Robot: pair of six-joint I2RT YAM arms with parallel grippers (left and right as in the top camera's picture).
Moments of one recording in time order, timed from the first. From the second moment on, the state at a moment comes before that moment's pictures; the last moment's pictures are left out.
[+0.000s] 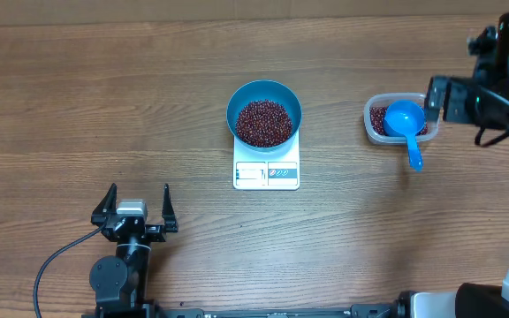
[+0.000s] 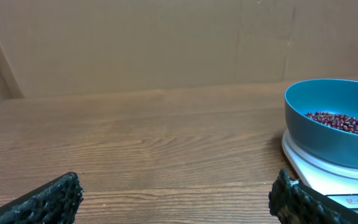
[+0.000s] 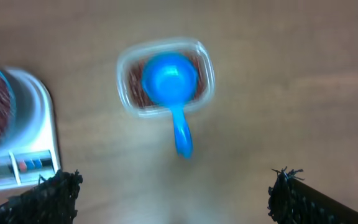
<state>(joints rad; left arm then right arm) 0.09 0.02 0.01 -0.07 0.09 0.05 -0.09 1.55 1.95 -1.47 0.05 0.05</state>
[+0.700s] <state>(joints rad) 0.09 0.02 0.01 -0.07 0.09 0.05 -0.09 1.29 1.82 -1.16 -0.18 0.05</state>
